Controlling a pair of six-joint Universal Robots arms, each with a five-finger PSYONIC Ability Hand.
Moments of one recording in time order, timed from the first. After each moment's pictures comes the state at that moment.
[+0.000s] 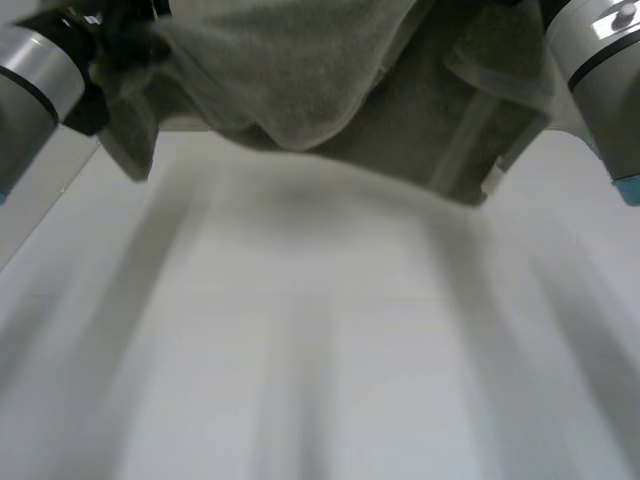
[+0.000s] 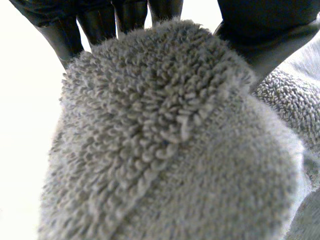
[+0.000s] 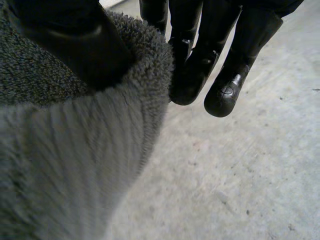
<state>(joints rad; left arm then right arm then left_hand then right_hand) 4.48 -1.91 -1.01 3.19 -1.31 3.00 1.93 -1.25 1.02 -0.32 1.31 2.73 1.18 1.16 1.16 1.20 0.99 1.32 1.30 1.32 1.33 1.15</state>
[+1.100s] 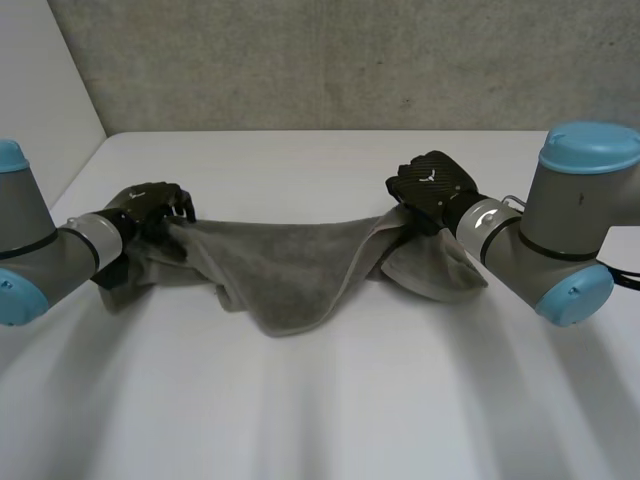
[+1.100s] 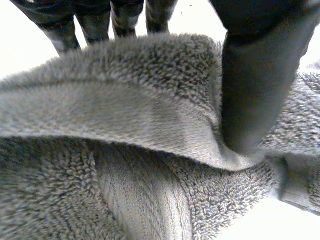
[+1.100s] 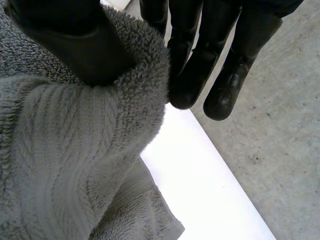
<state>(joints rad) 4.62 -2.25 -1.23 3.14 -1.18 3.23 1.96 -0.89 1.13 -0.05 1.23 2.53 0.48 0.48 0.49 0.49 0.28 1.11 1.11 1.12 1.13 0.95</state>
